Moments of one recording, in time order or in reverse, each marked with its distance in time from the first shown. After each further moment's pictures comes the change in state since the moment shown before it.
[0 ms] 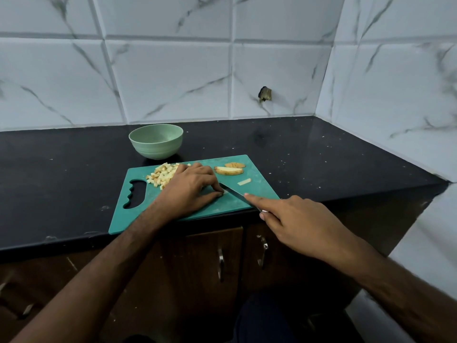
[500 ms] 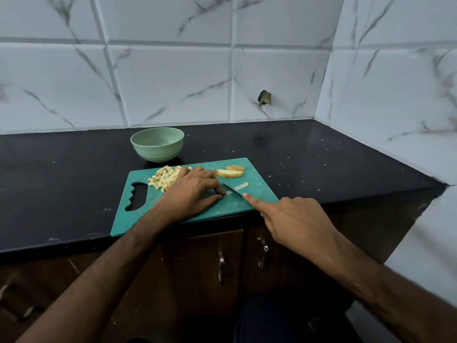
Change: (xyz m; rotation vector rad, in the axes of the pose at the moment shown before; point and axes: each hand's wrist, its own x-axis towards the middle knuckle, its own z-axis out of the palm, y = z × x) left_hand 0.000 0.000 0.002 0.020 -0.037 0.013; right_hand 0.009 -0.002 0.011 -0.270 0.065 0.044
